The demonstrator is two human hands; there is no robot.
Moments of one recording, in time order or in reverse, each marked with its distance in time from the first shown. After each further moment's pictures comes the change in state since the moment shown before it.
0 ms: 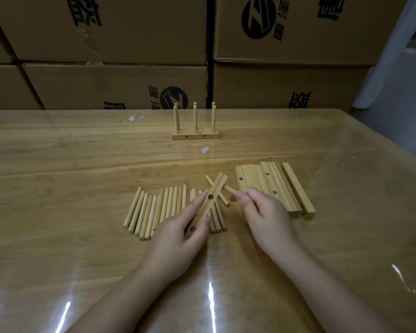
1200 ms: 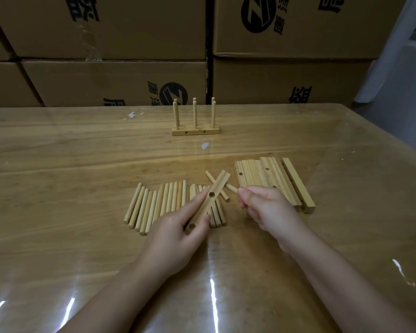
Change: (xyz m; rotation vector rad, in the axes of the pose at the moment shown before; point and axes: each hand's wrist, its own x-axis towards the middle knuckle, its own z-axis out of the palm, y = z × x) left_hand -0.003 0.005 -0.006 0.058 0.012 0.093; right_hand 0.006 0.000 -0.015 0.332 -0.231 0.254
